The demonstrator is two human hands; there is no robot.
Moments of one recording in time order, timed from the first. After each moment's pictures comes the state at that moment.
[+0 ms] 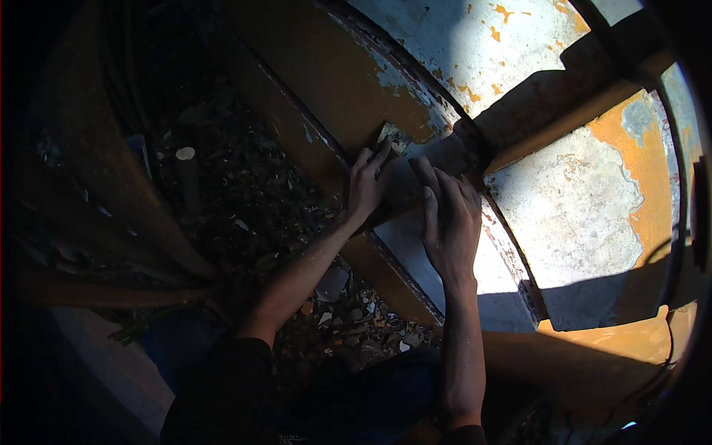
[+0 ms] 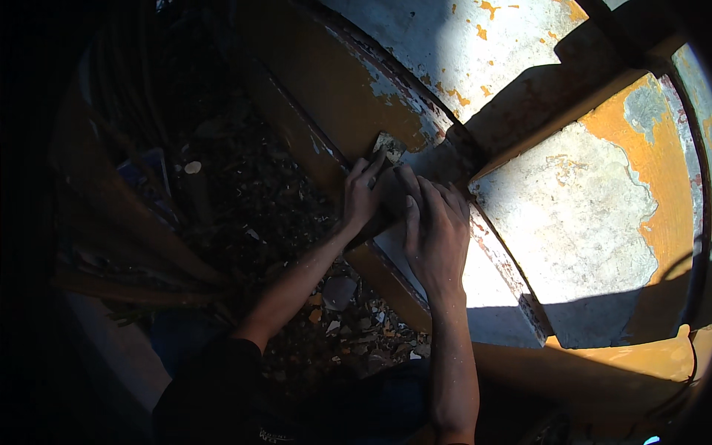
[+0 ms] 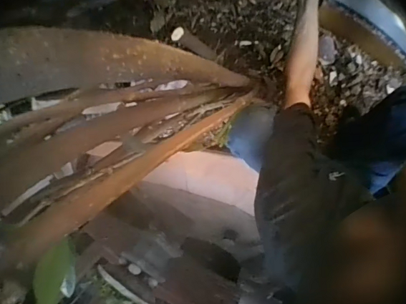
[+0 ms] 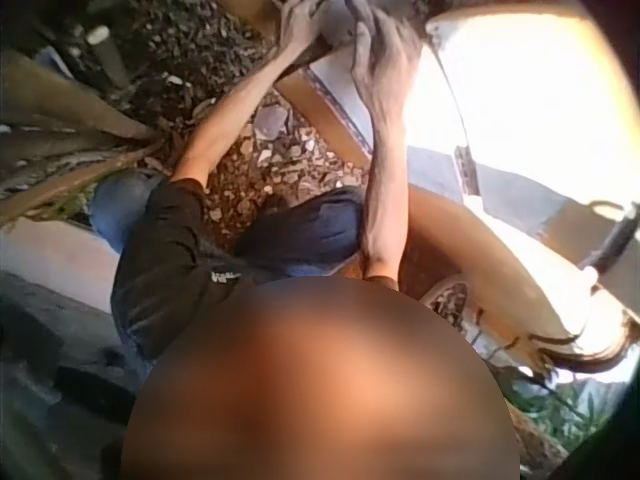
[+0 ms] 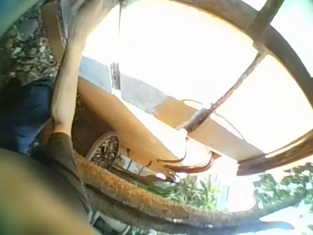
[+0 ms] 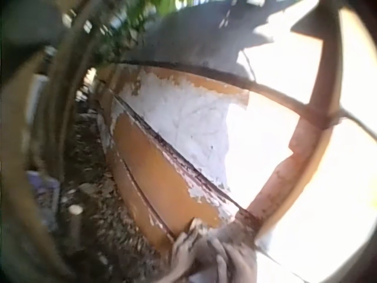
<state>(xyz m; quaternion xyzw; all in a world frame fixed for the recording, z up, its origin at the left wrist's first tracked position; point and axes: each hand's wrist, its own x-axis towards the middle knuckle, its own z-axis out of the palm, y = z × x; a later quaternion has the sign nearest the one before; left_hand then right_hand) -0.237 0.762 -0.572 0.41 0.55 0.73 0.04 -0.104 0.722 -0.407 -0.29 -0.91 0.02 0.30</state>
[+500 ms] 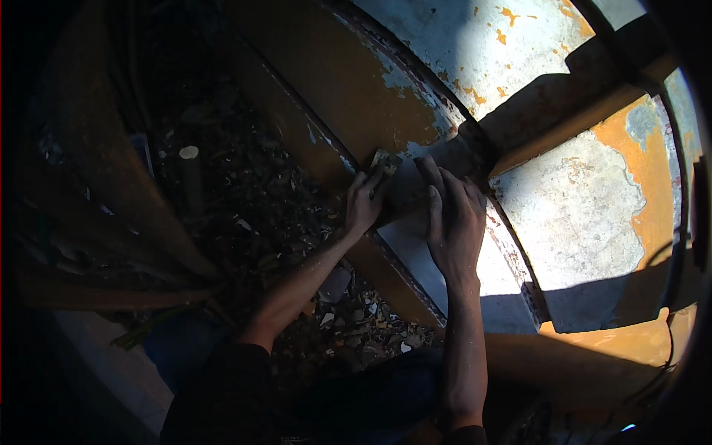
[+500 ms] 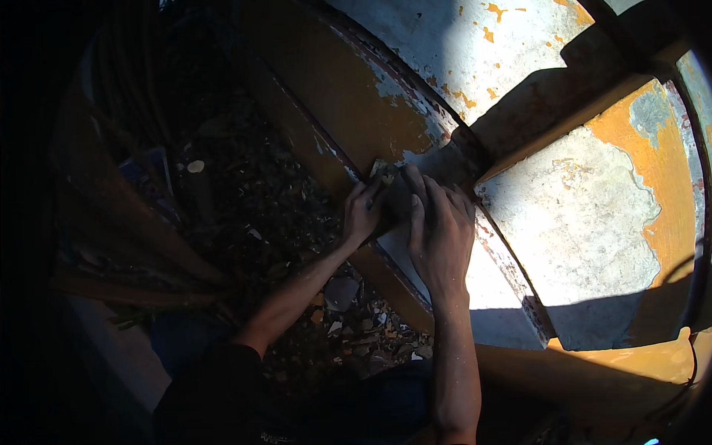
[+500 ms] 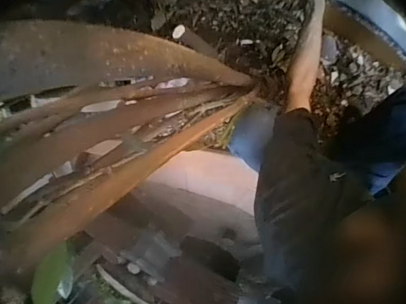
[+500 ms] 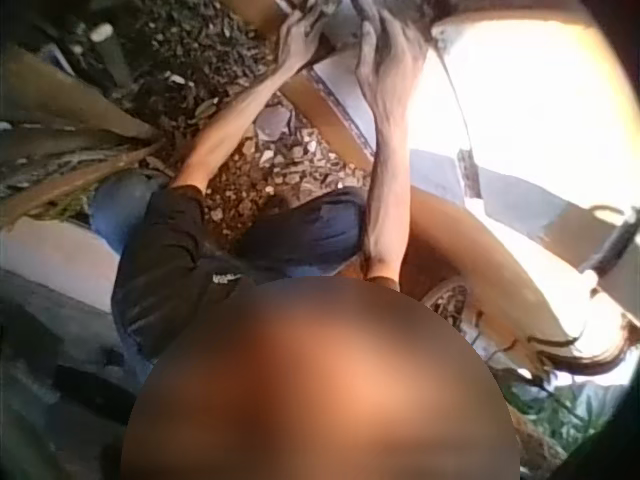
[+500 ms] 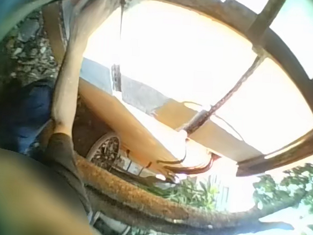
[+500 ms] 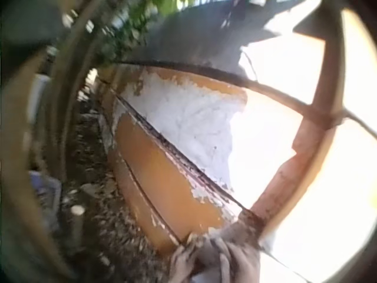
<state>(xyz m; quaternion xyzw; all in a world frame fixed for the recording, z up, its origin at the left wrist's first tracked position) -0.220 0.770 -0.636 0.41 0.57 0.71 0.01 -0.103 0.729 -0.412 -0.31 -0.90 0.02 0.31</state>
